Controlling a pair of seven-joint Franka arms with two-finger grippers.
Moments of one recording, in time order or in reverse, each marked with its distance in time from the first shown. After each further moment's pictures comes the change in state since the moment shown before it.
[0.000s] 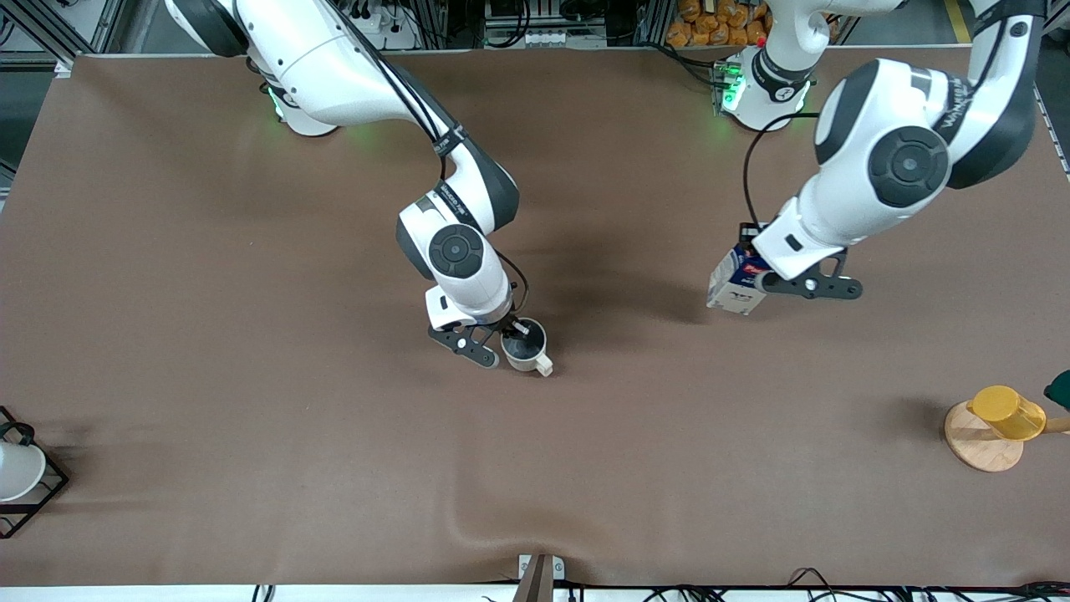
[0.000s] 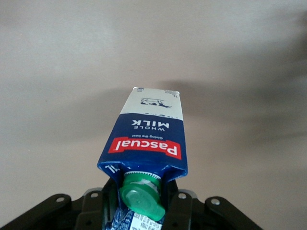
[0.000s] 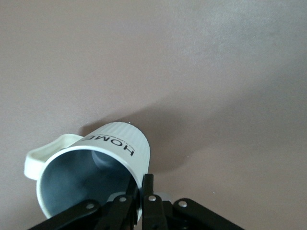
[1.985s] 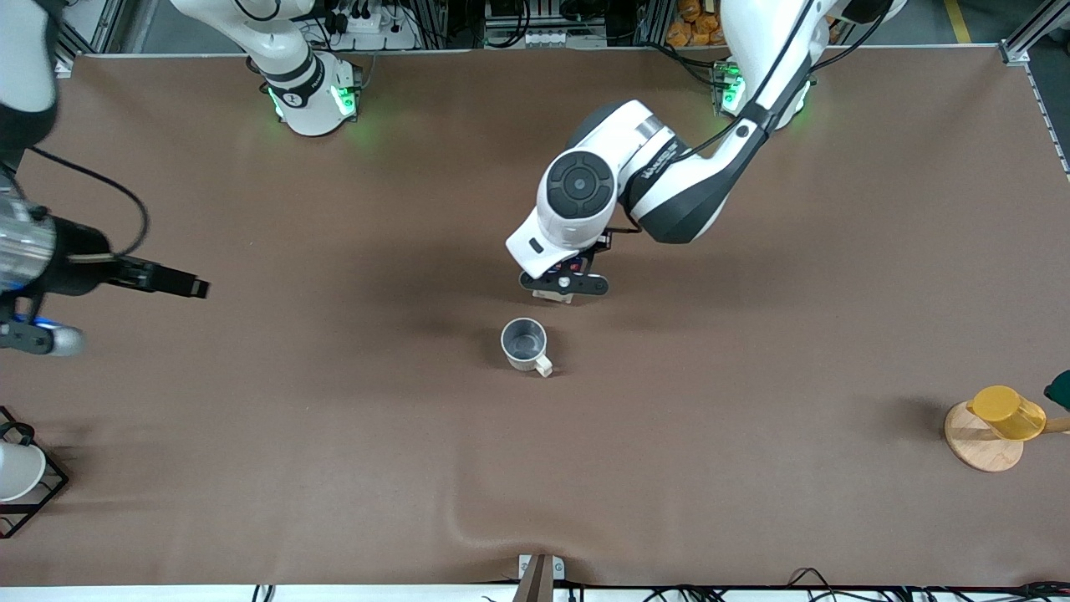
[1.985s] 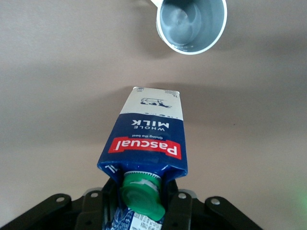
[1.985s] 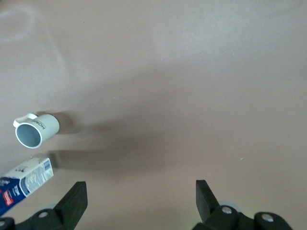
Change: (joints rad) left arm -0.303 0.495 -0.183 0.503 -0.003 0.001 -0.457; right arm -0.639 -0.378 -0.007 0.324 0.113 -0.917 -0.892
